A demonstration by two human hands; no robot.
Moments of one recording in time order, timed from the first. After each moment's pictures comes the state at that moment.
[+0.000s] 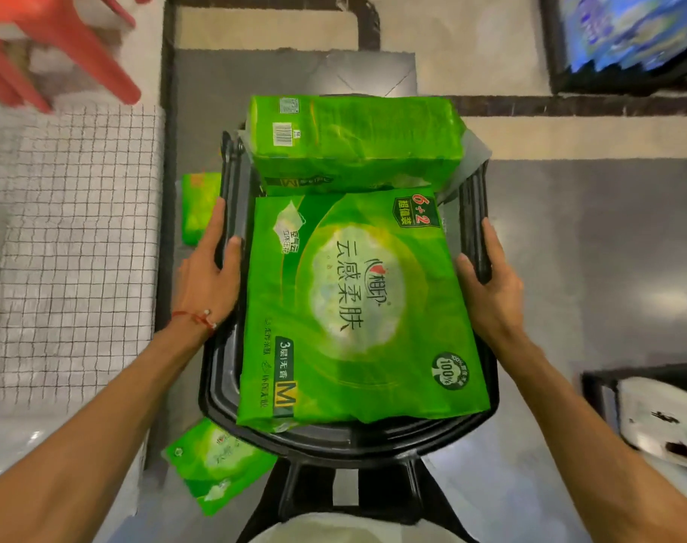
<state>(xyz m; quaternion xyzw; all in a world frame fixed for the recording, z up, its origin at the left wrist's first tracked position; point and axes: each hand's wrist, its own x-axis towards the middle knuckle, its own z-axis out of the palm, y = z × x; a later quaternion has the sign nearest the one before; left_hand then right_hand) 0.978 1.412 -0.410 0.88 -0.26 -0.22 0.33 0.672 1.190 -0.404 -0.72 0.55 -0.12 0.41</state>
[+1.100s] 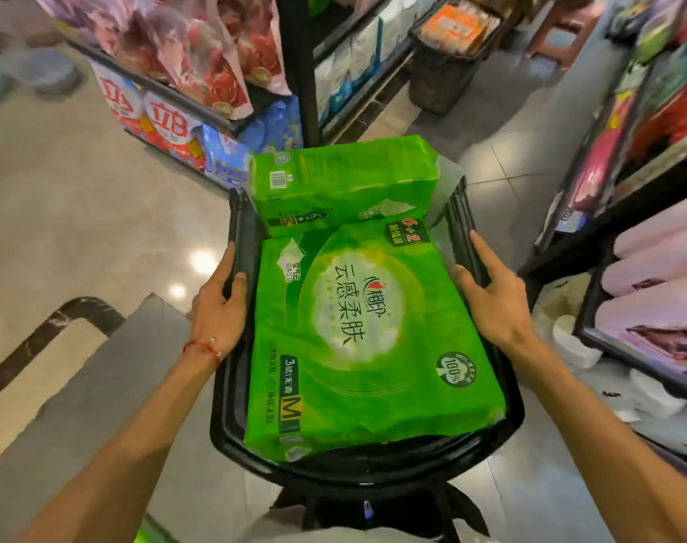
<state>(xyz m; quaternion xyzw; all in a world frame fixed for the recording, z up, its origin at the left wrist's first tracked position) 0.717 0.743 -0.302 0.67 -0.59 -0.36 0.27 0.345 0.842 -0.261 -0.42 0.80 -0.32 0.29</state>
